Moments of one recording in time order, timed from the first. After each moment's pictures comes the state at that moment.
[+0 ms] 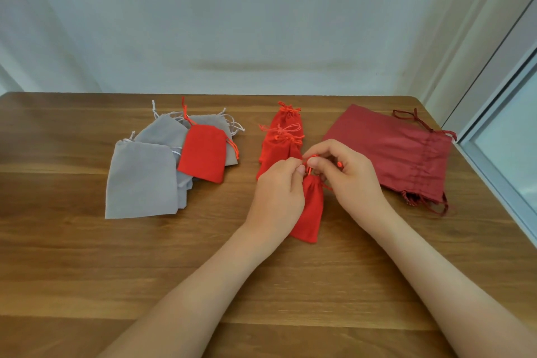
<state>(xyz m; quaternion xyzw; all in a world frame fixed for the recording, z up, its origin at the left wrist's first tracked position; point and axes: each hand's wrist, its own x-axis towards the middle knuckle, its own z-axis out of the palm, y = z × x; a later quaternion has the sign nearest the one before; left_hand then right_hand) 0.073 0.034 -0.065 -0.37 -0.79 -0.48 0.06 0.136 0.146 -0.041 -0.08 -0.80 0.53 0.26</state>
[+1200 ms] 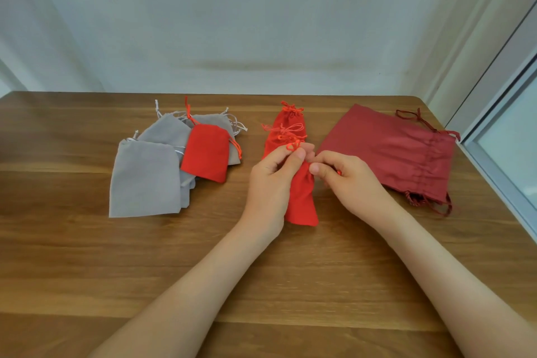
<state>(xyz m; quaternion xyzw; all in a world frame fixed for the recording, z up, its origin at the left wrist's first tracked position) 0.078 0.034 -0.041 -0.16 -0.56 -0.79 -0.19 0.135 0.156 -0.040 -0.09 -0.88 0.44 0.15</state>
